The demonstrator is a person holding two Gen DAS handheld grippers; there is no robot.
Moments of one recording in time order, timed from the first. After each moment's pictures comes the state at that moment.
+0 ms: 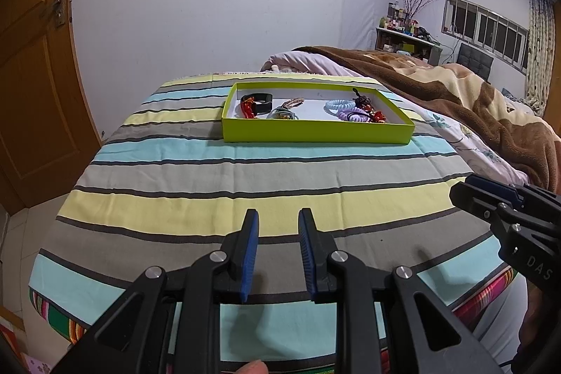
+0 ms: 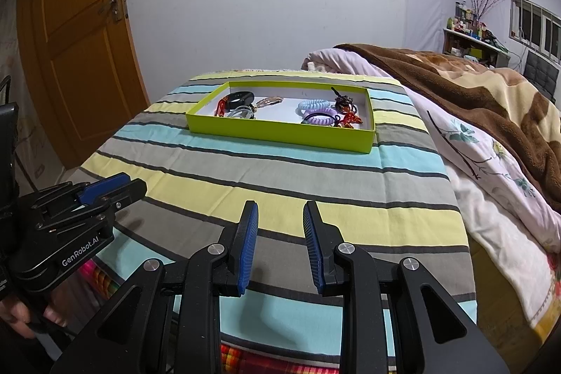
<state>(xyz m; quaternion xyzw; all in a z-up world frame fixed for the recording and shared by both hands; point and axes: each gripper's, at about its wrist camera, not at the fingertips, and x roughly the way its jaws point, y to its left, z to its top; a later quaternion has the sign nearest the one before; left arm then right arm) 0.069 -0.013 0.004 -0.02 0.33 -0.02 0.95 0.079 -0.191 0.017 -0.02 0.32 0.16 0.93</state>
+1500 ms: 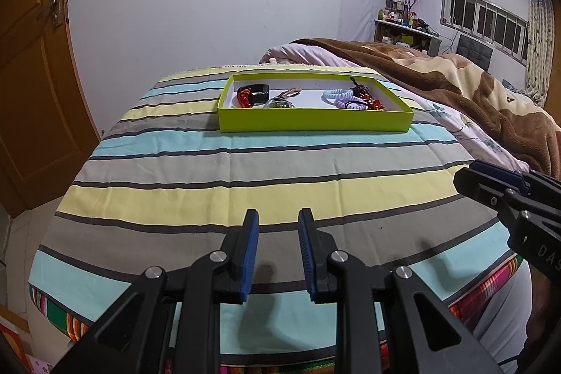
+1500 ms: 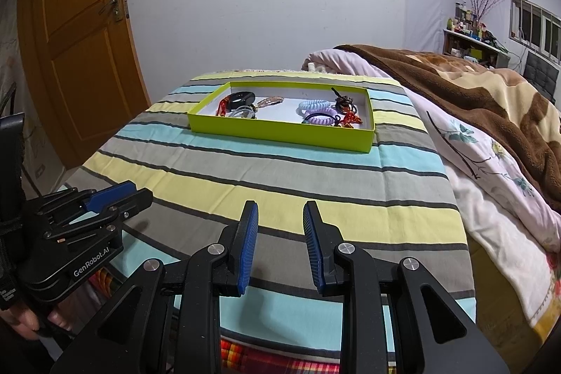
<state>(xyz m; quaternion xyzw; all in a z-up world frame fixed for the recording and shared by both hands) 0.067 -0.018 -0.001 -0.01 0.34 -0.02 0.94 0.075 -0.192 0.018 -0.02 0.32 0.16 0.93</state>
